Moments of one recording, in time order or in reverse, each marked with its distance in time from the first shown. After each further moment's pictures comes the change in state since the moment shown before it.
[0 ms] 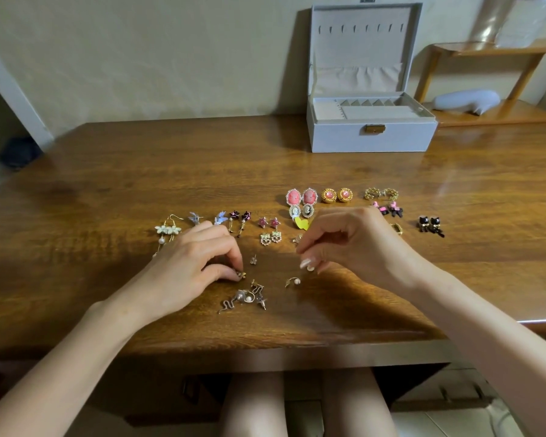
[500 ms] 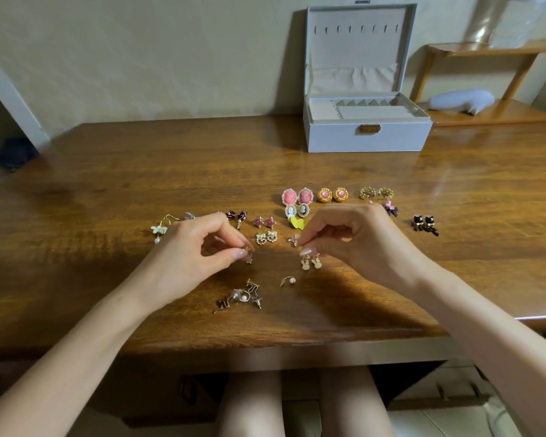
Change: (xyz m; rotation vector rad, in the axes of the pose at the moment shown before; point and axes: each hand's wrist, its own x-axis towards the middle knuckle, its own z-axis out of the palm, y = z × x) left_hand 0.009 0.021 -0.005 -0.355 0.125 -0.223; right_hand -0.004 -0.002 -0.006 -0.126 0.080 -0.016
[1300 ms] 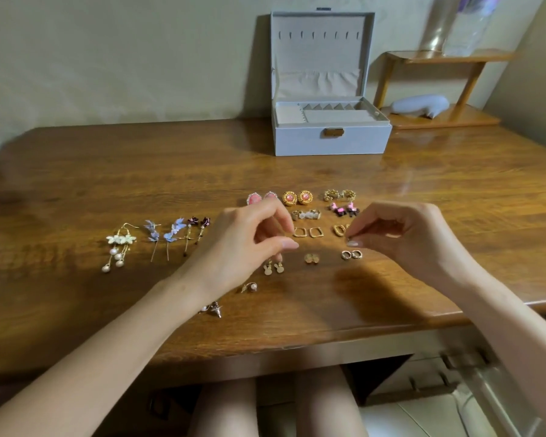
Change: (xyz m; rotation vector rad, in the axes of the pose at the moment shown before) left_hand 0.038 0.059 0.061 -0.036 -0.059 0.160; right_hand -0.044 0.031 -0.062 -0.135 0.218 0.144
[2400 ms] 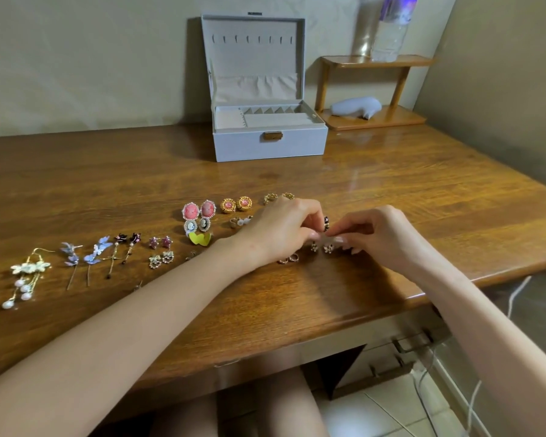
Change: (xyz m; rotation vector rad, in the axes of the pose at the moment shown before) left_hand 0.092 0.031 0.090 0.245 -0.310 0.112; right_hand -0.012 0.043 -0.039 -0.133 -0.051 0.315
